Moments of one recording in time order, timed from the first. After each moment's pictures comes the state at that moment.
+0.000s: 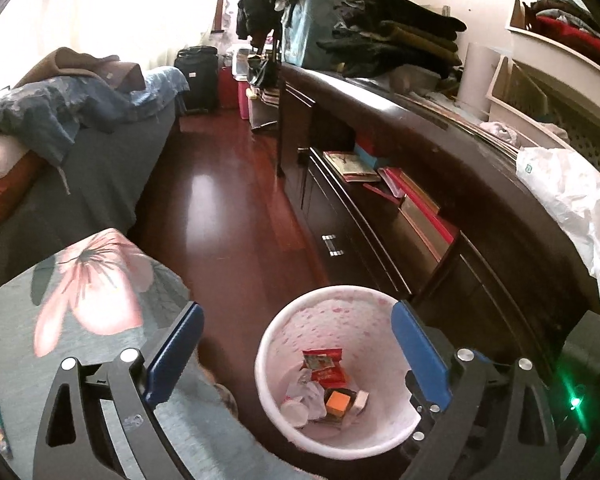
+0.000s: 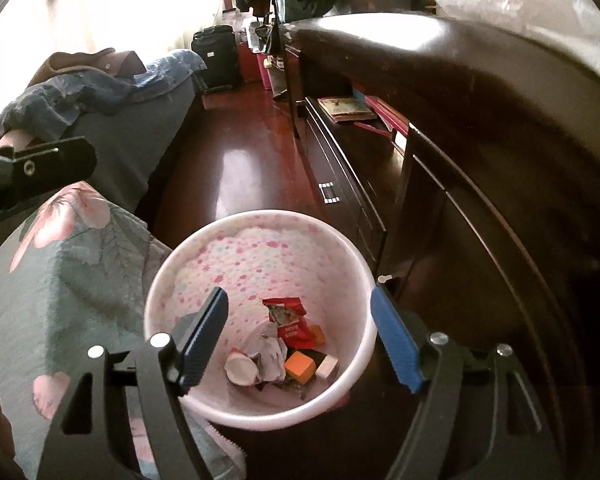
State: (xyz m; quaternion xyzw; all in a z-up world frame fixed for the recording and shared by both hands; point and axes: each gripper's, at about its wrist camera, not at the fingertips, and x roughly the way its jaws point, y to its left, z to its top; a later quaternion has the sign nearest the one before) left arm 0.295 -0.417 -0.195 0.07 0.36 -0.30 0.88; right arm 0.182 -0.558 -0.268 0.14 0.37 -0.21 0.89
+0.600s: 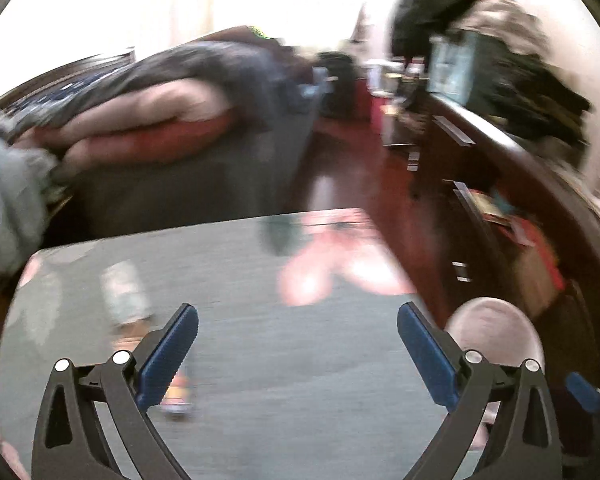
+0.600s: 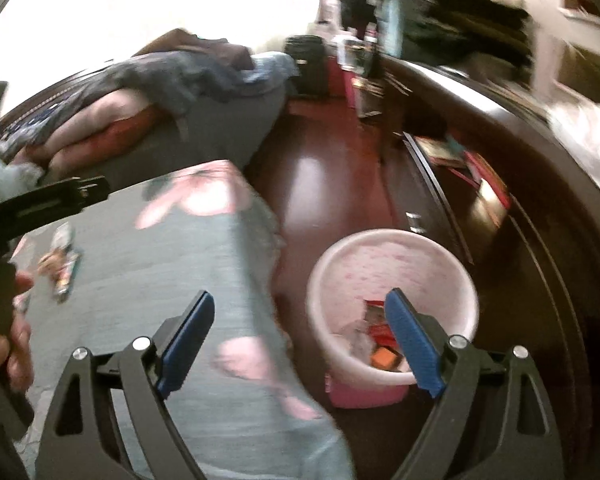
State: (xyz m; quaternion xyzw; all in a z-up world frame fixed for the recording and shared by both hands) left arm 0.317 -0.201 -0.173 0.01 0.37 -0.06 0.93; right arm 0.183 -0.395 -0.200 0.05 0.36 -0.07 0.93
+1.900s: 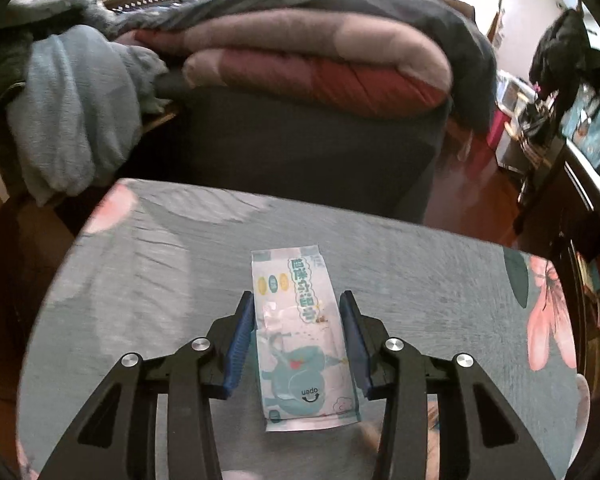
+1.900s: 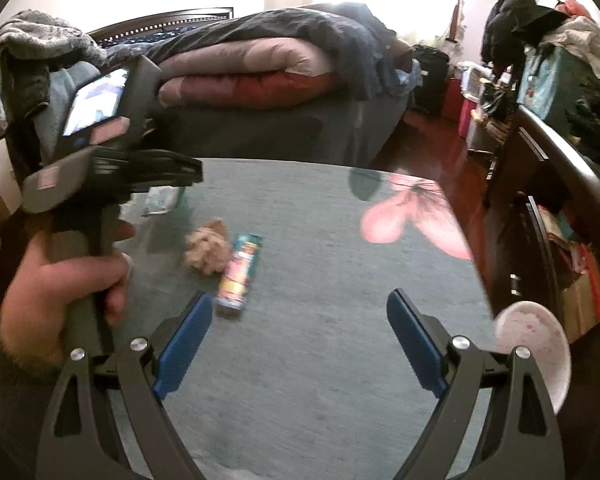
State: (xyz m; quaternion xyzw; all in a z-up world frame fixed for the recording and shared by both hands) left arm 0.391 -0.009 -0.217 -0.08 0.42 0.09 0.90; right arm 0.263 -0.186 -0.200 -0.04 0.39 0.09 0.92
